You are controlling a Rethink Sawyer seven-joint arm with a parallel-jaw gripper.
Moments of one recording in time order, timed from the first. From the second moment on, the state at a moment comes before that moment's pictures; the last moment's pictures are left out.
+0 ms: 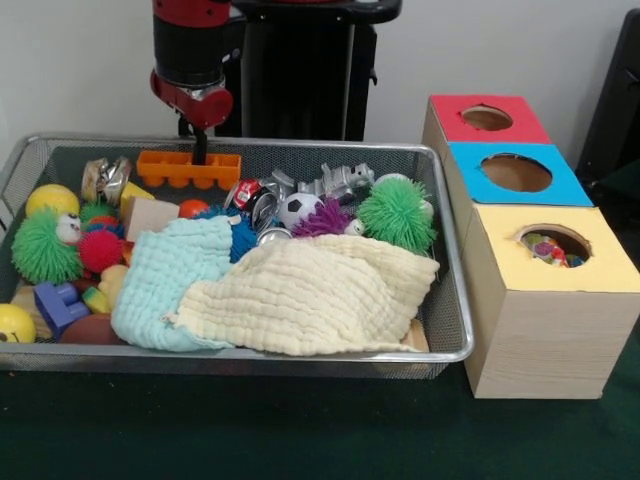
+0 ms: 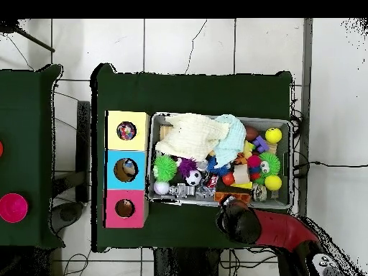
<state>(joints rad) -0.62 -0.66 0.02 1.96 -0.48 0.28 2.43</state>
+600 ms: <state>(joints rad) -0.59 -0.62 0.01 1.96 -0.48 0.25 2.43</state>
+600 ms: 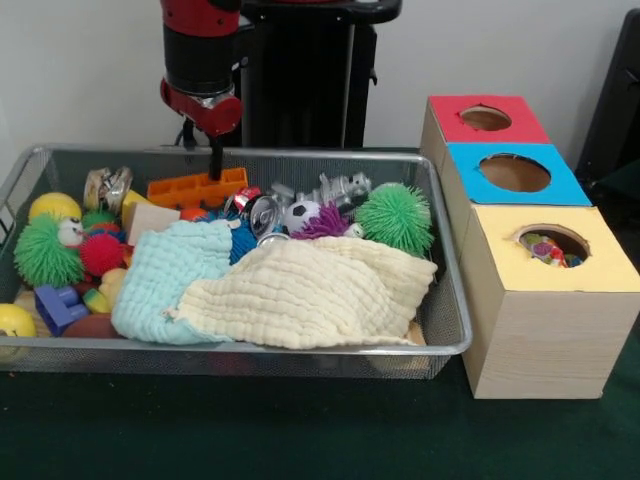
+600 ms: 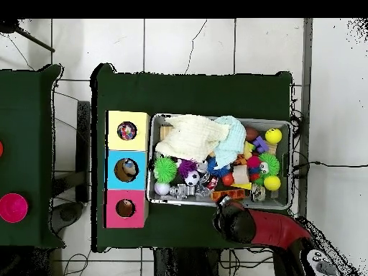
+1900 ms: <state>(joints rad) -0.58 -0.60 0.03 1.96 -0.50 0.25 2.43</state>
